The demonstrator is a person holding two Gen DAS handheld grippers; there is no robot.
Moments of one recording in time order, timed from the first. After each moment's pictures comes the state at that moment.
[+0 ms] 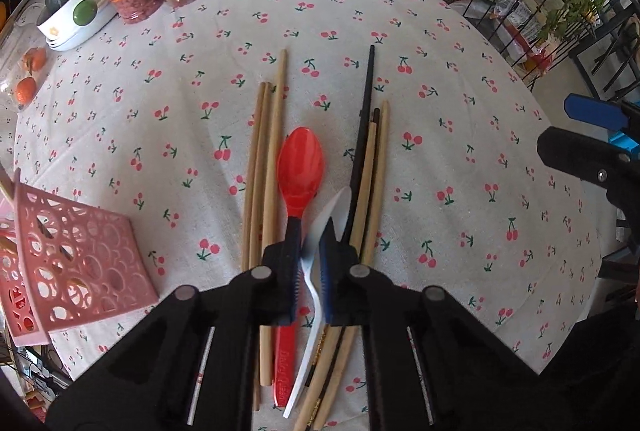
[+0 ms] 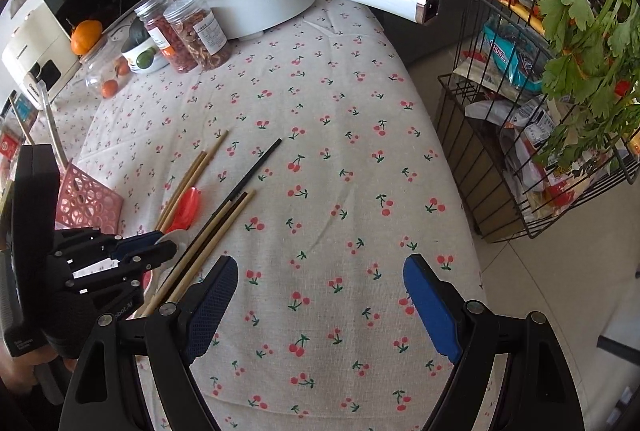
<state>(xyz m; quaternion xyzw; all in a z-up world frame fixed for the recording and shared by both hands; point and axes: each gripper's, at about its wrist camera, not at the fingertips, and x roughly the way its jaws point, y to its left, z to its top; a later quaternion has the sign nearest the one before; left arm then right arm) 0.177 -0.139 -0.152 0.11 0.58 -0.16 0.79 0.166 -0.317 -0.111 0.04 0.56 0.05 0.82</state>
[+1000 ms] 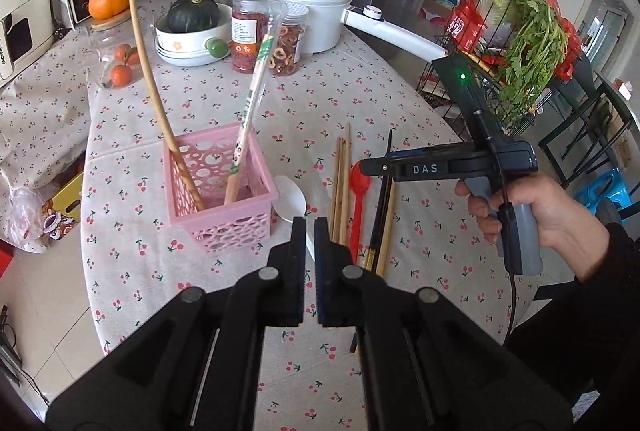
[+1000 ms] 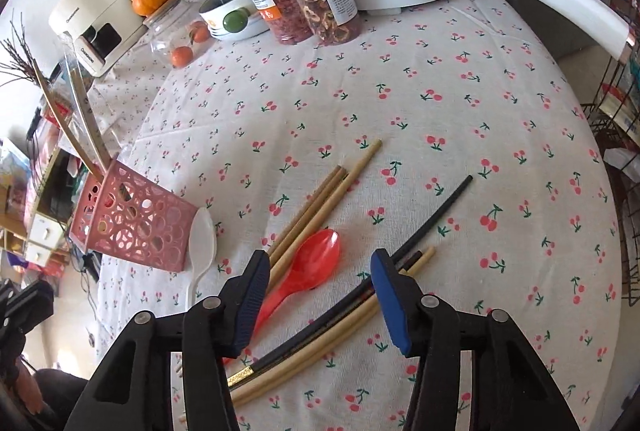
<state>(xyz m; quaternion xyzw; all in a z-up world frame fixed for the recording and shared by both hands) 0.099 -0.005 -0.066 -0.01 0.46 -0.17 0.87 0.226 -0.209 -0.154 0.05 0.57 0.20 0.80</state>
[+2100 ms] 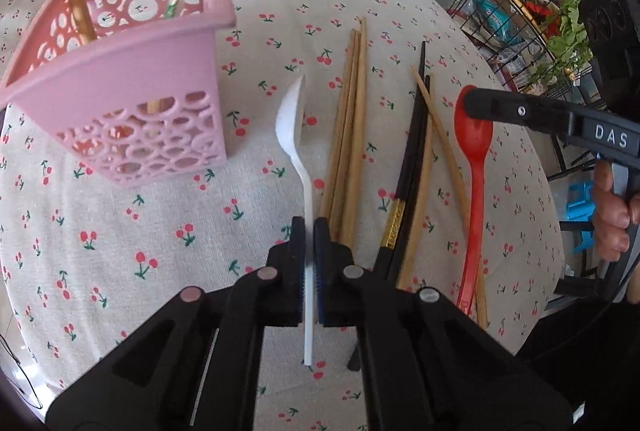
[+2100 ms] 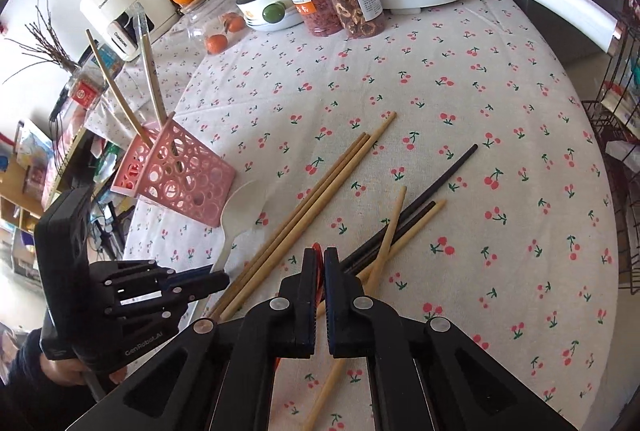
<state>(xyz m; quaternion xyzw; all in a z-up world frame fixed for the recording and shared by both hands) 0.118 -0.033 -0.162 -0.05 0.58 -0.17 0.80 0.181 -0.221 -0.127 0.05 0.56 0.24 0.79</state>
